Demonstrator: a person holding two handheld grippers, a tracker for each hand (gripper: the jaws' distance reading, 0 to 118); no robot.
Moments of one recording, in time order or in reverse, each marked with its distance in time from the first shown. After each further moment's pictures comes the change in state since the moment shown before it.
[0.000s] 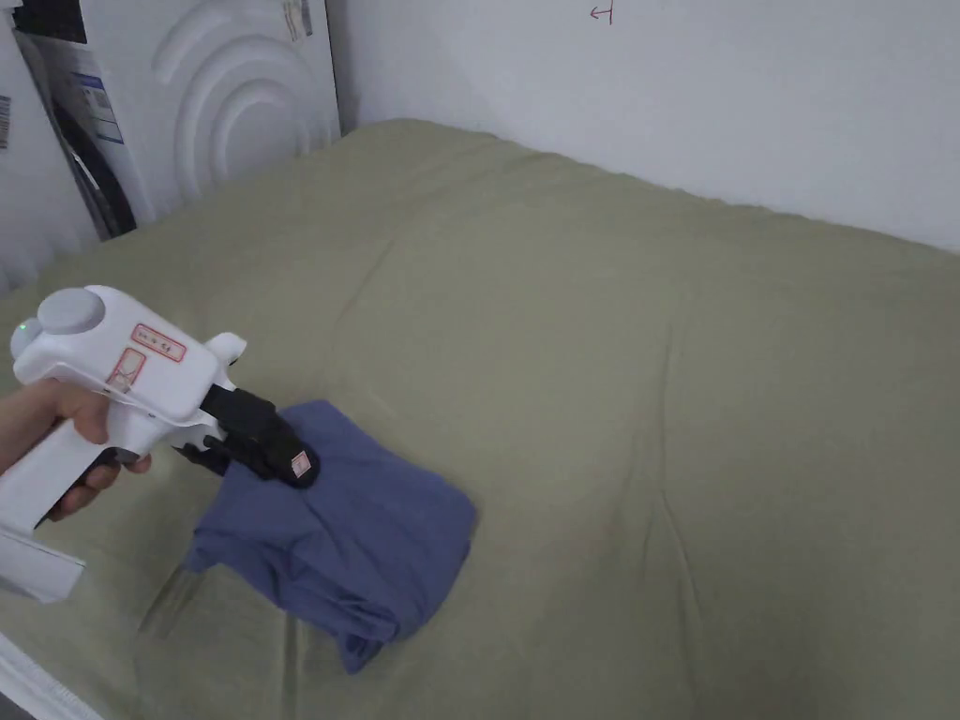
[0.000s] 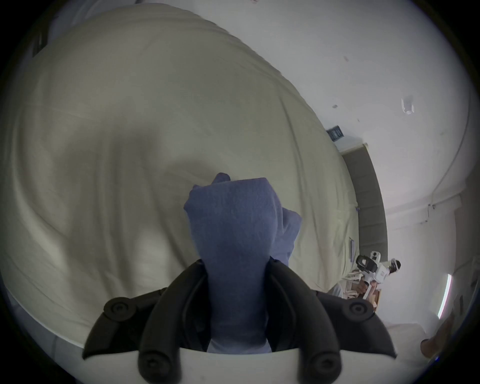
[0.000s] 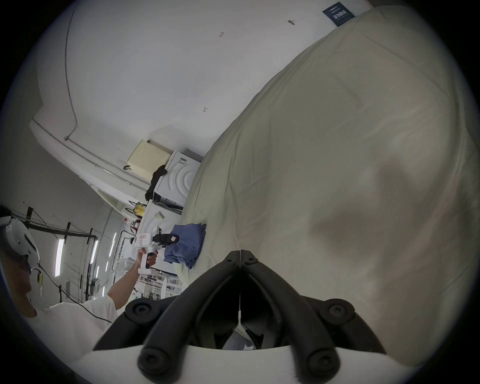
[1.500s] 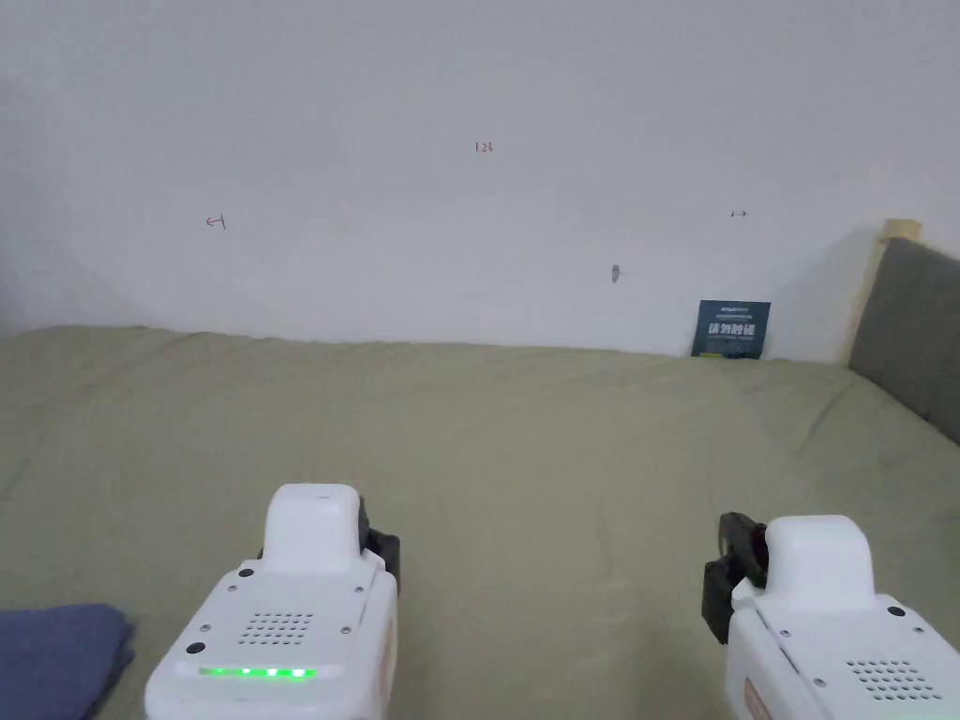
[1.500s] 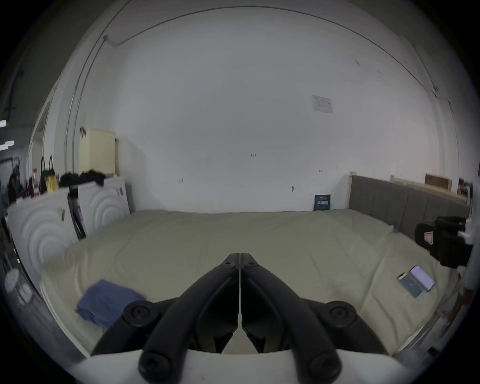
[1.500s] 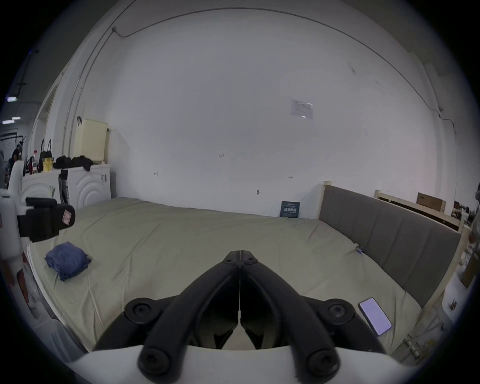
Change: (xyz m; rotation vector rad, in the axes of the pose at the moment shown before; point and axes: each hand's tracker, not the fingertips) left arm 0.482 -0.337 -0.116 0.994 0.369 -0.594; right arm -0.143 -0.039 0.136 0.706 -0.743 0.773
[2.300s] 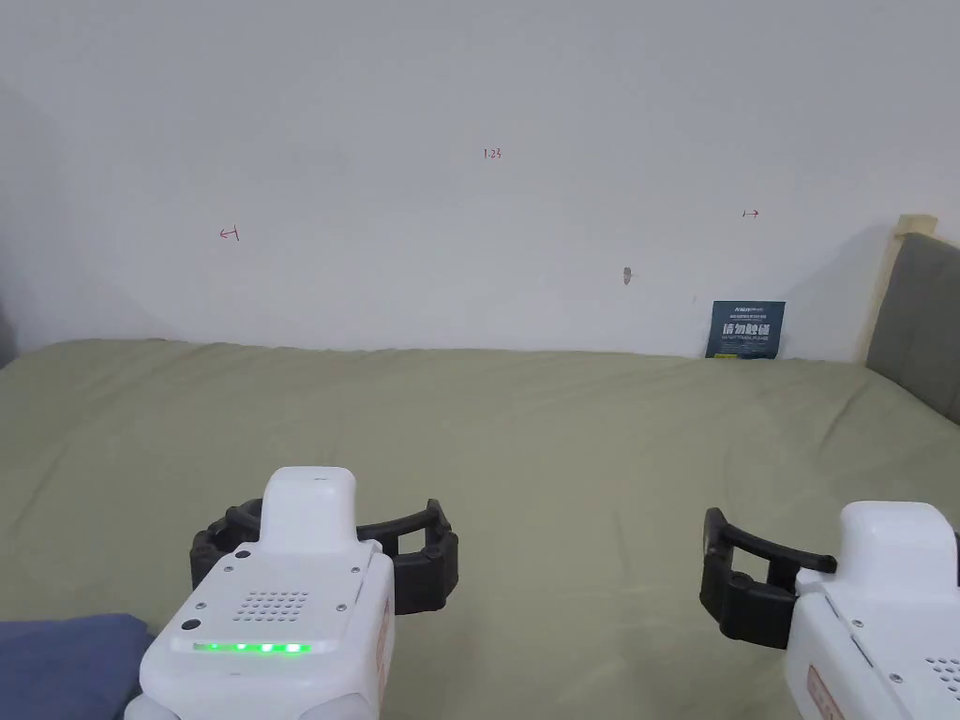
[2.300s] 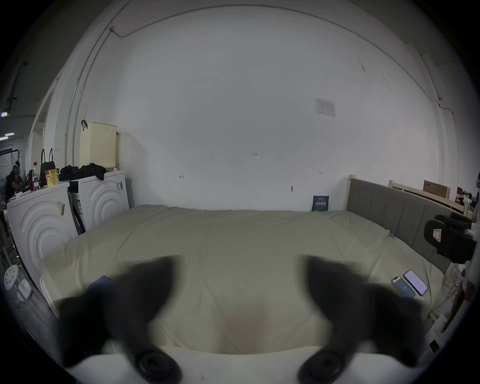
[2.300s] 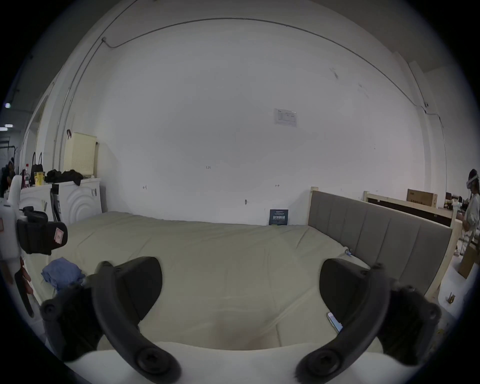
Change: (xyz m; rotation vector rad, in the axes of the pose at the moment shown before) left arm -0.012 0.018 -0.009 0.001 0.023 0.000; right arm 0.012 0.012 0.002 0.083 -0.059 -0.046
